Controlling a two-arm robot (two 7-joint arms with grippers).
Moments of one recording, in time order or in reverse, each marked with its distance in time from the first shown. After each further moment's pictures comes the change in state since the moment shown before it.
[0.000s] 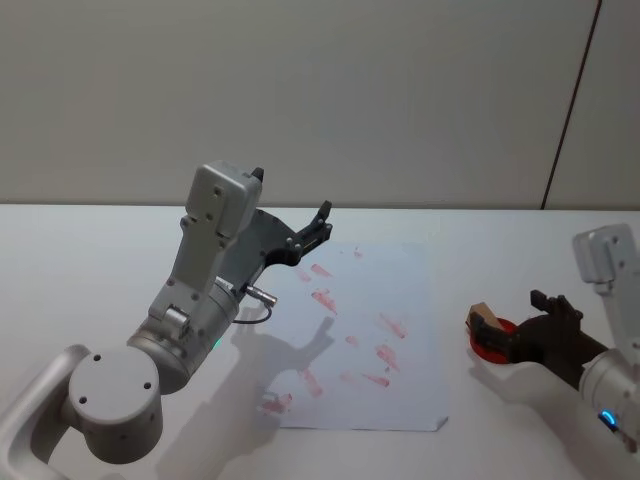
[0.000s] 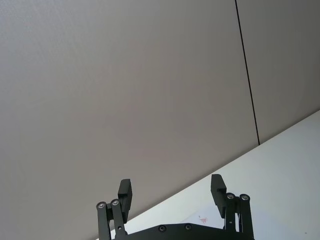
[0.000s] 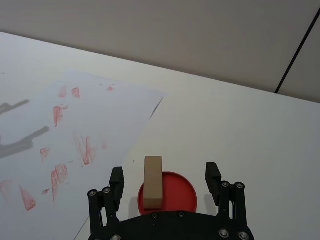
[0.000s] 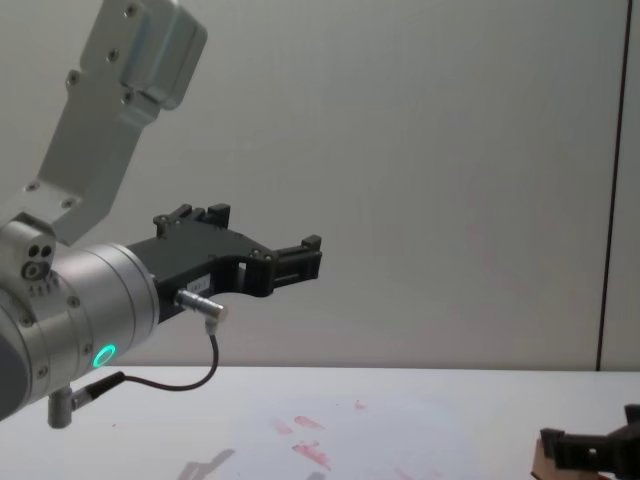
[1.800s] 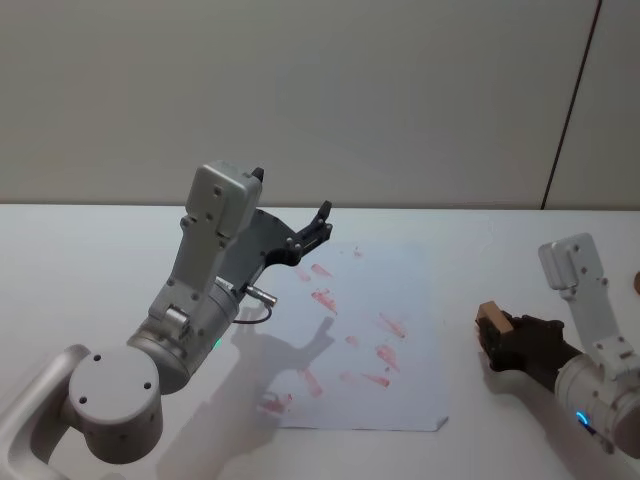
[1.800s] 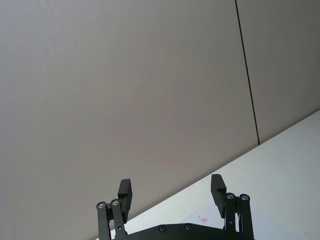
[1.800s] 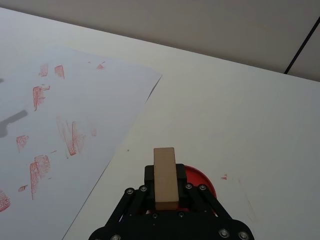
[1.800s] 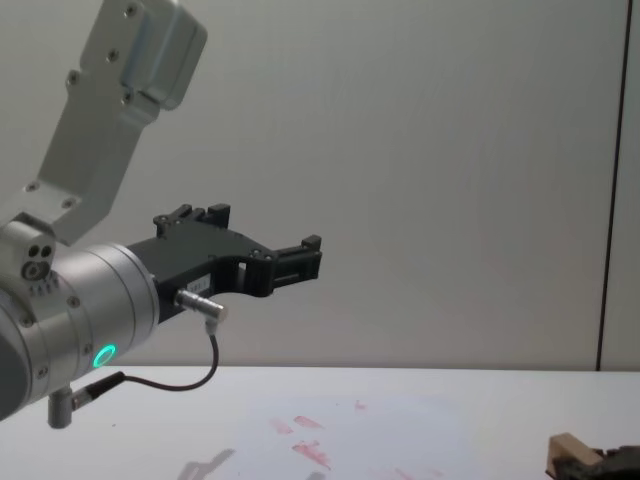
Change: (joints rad) left arm 0.000 0.000 0.000 0.000 0.000 0.000 0.000; right arm 0.056 -0.060 -0.030 0.101 -0.072 0.040 -0.021
